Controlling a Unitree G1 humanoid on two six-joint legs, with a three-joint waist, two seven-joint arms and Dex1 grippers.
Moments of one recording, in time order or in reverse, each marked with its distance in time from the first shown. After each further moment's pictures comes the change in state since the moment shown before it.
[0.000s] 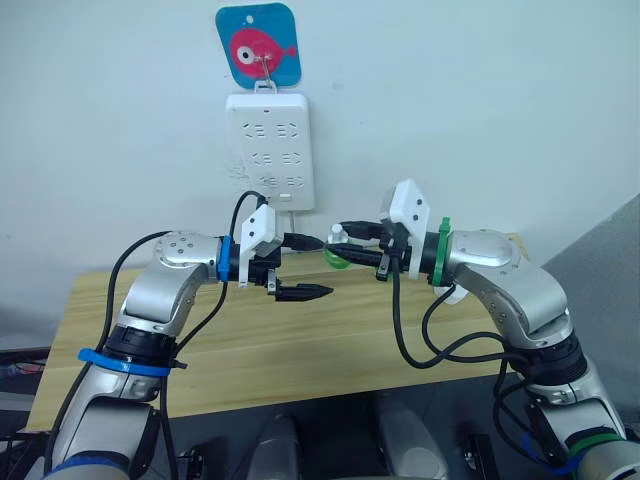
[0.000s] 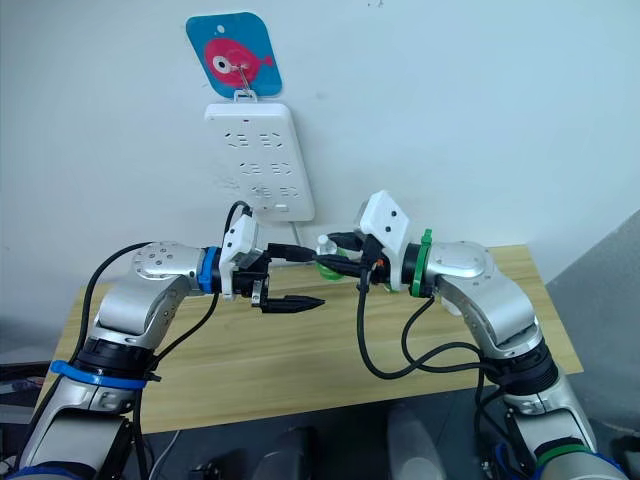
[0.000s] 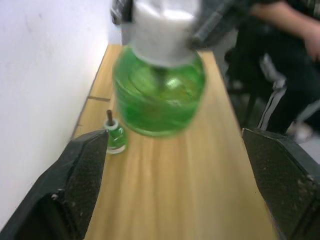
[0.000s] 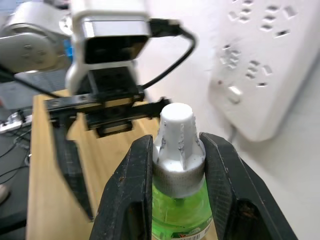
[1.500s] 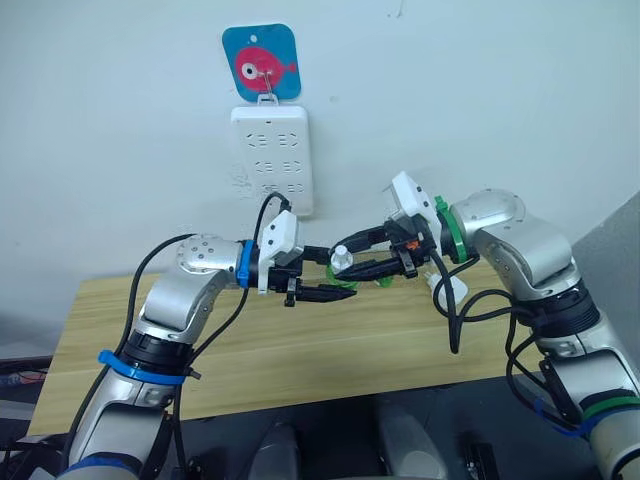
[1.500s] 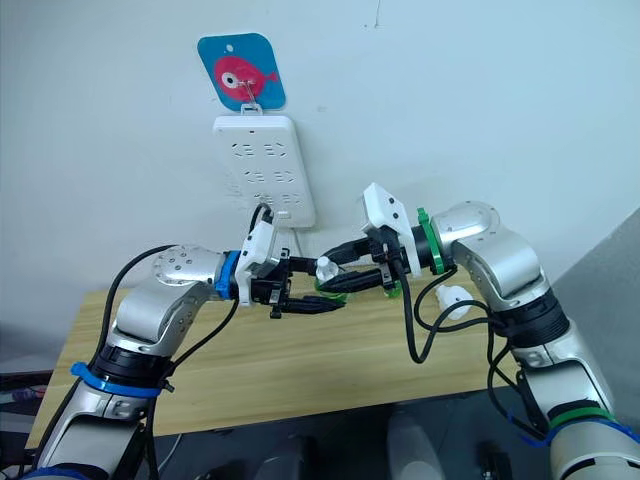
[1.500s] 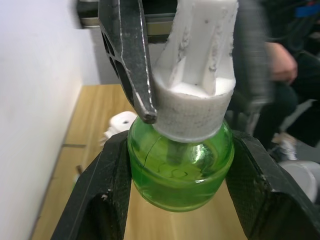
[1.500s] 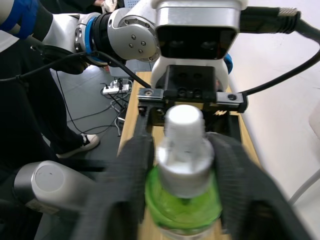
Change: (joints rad) left arm -0.003 -0.050 -0.044 -0.073 0.003 -0.045 0.016; right arm -0.201 -0.120 0.067 0.249 0.073 -0.094 0.483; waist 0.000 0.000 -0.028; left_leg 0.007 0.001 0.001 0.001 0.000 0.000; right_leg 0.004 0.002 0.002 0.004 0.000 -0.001
